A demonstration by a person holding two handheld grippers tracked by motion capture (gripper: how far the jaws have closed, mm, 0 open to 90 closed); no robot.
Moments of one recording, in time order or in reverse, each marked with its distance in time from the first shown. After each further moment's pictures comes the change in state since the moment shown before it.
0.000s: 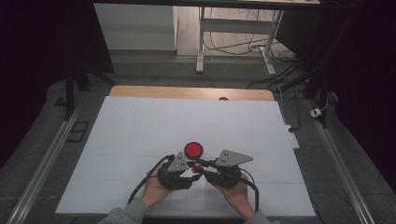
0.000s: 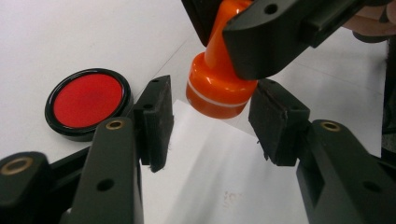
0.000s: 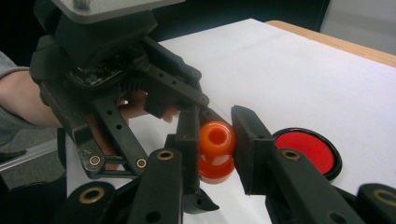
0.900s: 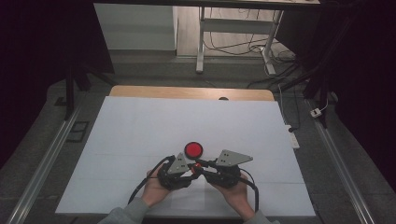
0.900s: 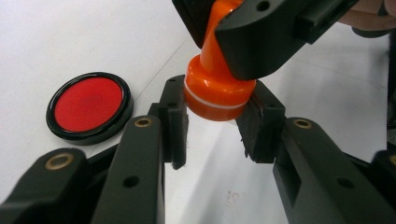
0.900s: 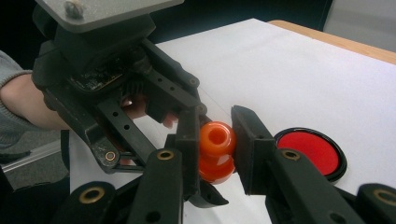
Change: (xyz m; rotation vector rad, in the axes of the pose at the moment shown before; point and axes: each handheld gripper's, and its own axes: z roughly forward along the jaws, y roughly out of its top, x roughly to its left) left arm -0.001 -0.002 0.000 -0.001 0.005 0.044; right arm 0.000 -0.001 0.001 -0.002 0.011 0.010
